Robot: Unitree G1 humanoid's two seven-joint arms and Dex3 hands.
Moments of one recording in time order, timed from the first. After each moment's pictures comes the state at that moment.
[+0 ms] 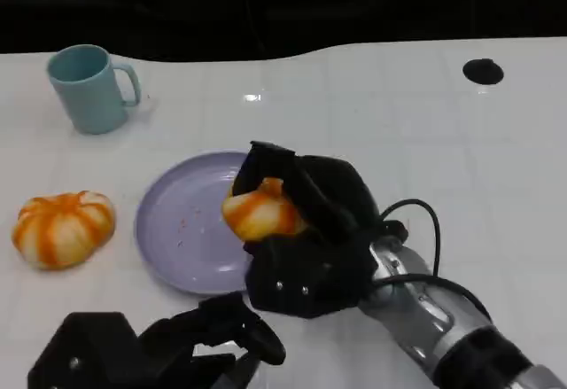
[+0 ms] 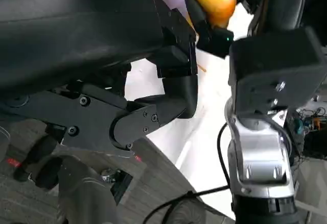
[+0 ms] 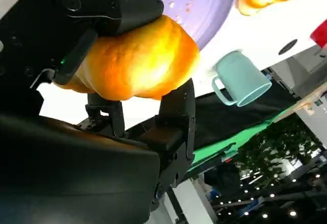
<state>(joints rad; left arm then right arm) 0.33 0.29 -0.19 -0.64 -0.16 0.52 -0.32 -0.62 0.13 0.46 0.74 -0.62 -0.20 -0.30</state>
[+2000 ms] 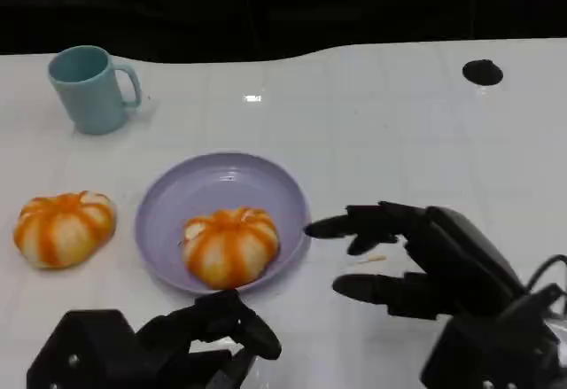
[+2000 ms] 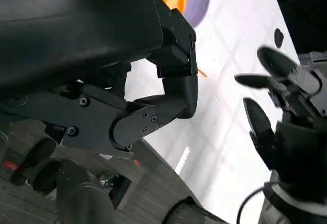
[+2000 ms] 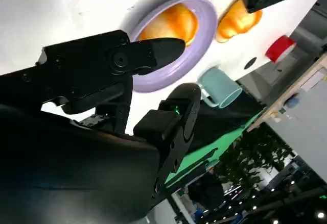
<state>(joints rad) 0.32 0.29 -0.18 -0.62 -0.16 0.50 -0.31 -0.04 -0.21 0.27 -0.17 -0.40 -0.19 0.15</state>
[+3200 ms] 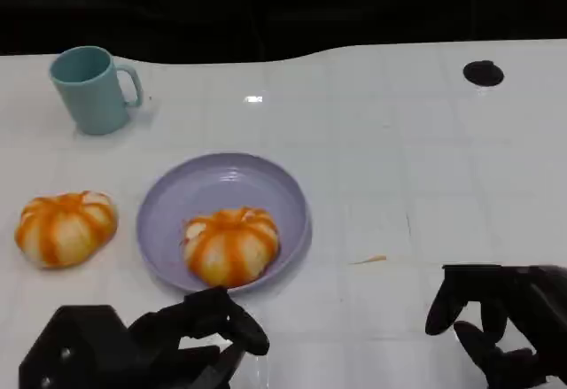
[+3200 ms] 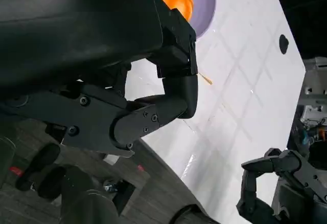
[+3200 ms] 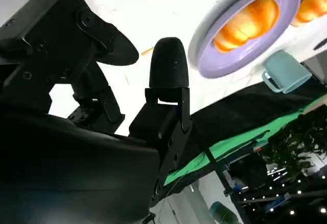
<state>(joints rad) 0.31 0.30 -0.16 -0.58 -0.16 0.48 -0.32 0.21 -0.30 0.10 -0.20 -0.51 -0.30 0.02</state>
